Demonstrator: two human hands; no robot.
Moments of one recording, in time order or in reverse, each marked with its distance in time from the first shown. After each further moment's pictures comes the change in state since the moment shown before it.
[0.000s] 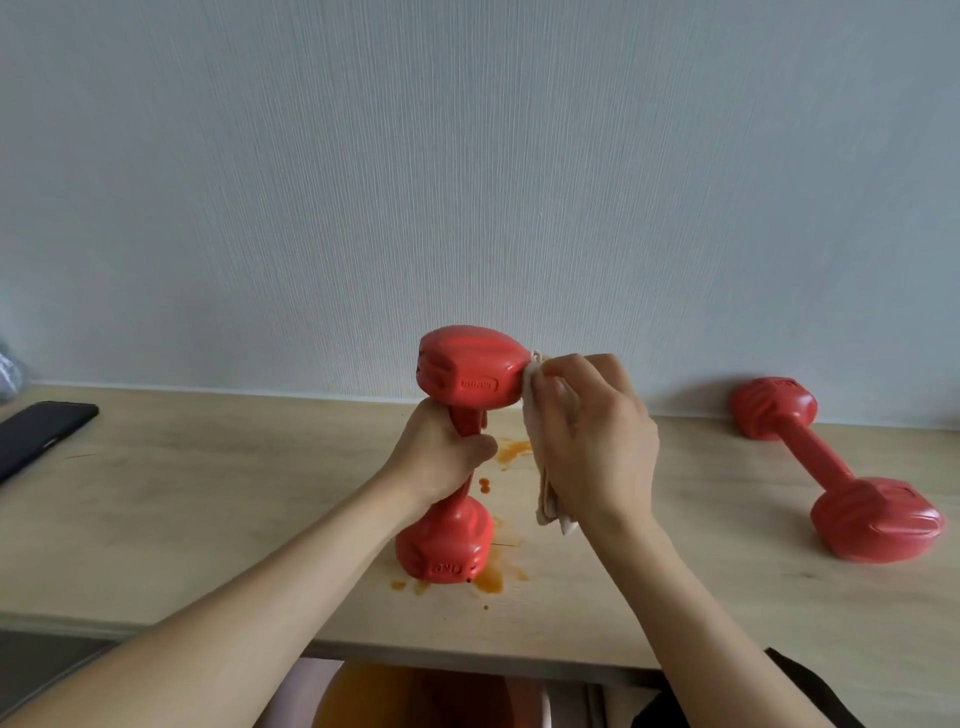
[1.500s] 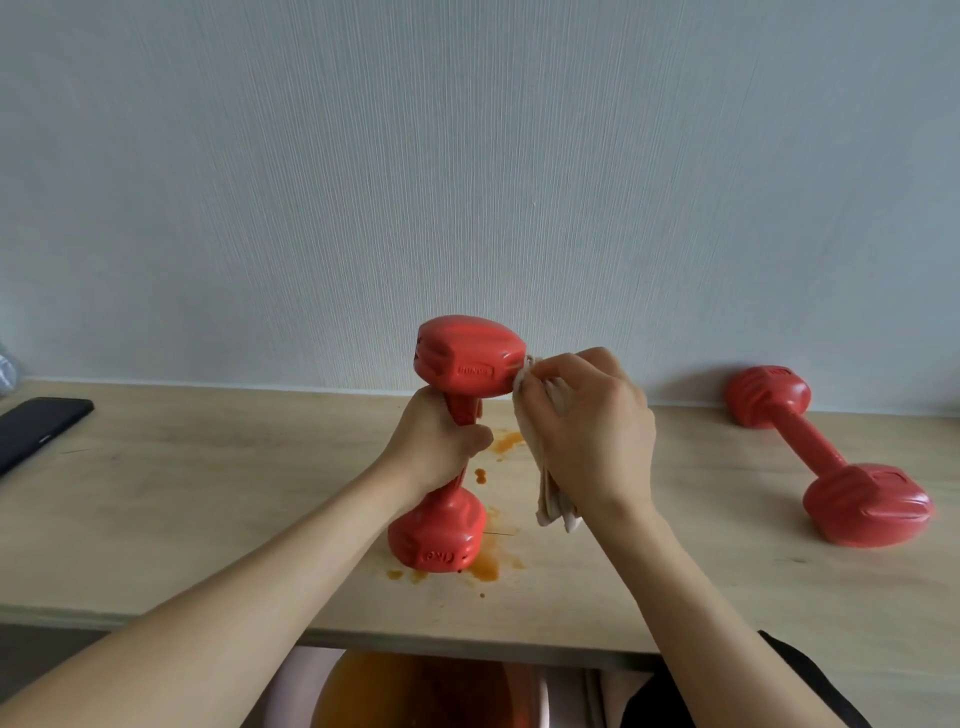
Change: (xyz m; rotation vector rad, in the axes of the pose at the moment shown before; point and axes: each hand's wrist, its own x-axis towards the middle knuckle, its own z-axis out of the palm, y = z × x) left_hand 0.001 0.004 0.001 0.042 -0.005 -0.009; right_hand 0.002 -0.001 -0.006 0.017 -0.072 0.066
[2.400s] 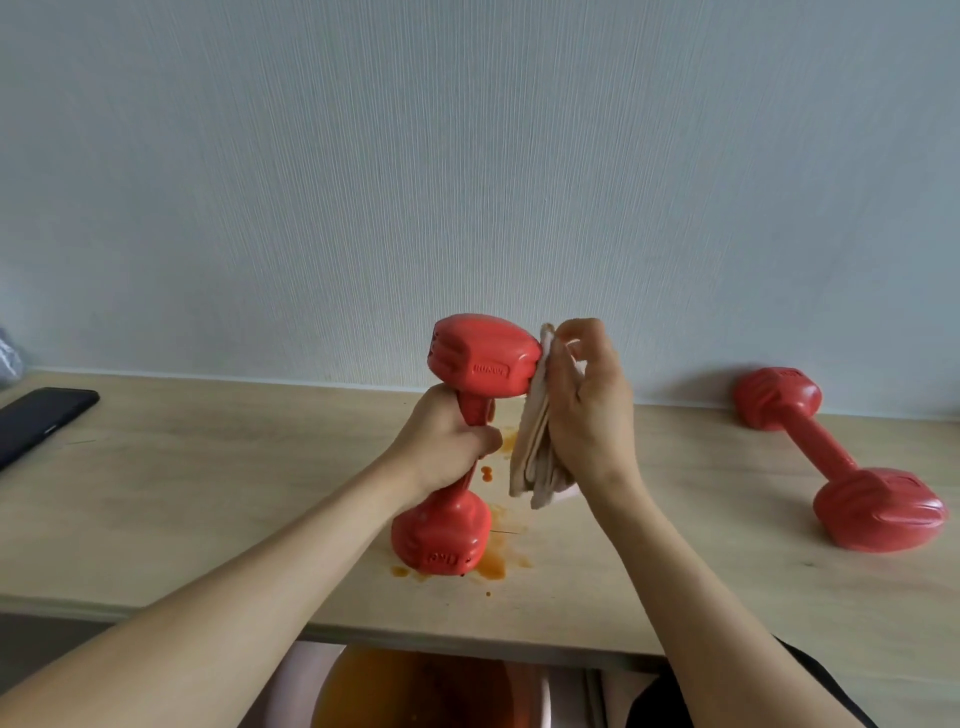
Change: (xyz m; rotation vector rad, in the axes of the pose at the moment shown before) left_hand 0.001 -0.006 -0.003 -0.054 -0.105 0.053; right_hand 0.016 0.007 0.021 0.332 -0.052 0.057
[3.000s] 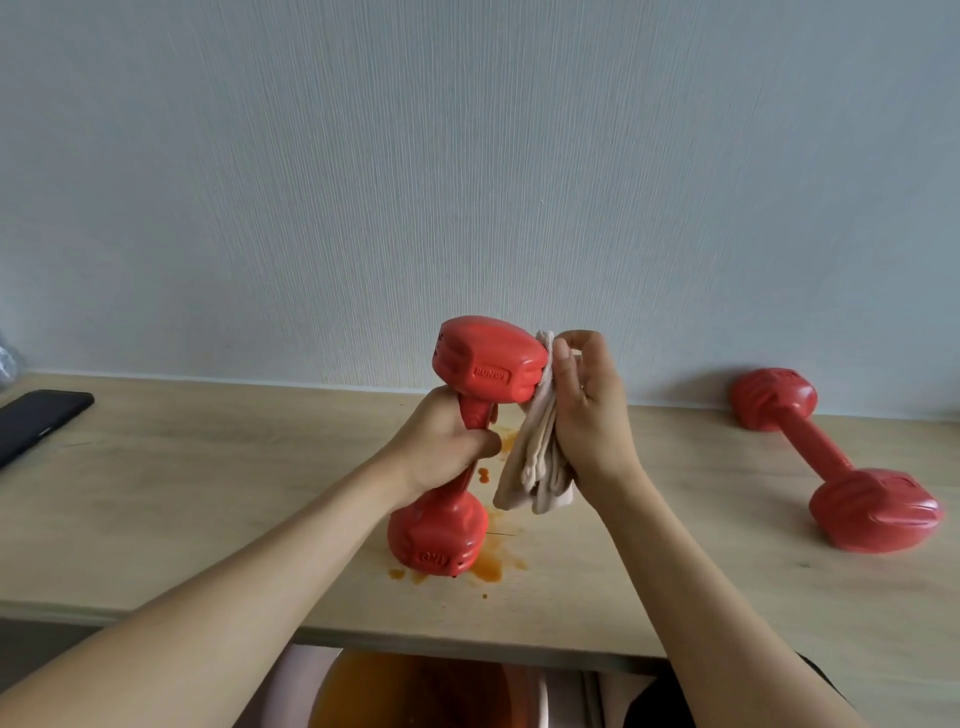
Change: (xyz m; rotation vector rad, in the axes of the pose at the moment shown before) left_hand 0.001 0.004 -0.003 -0.013 -0.105 0.014; right_hand 0.003 0.012 0.000 0.271 -0.088 0.113
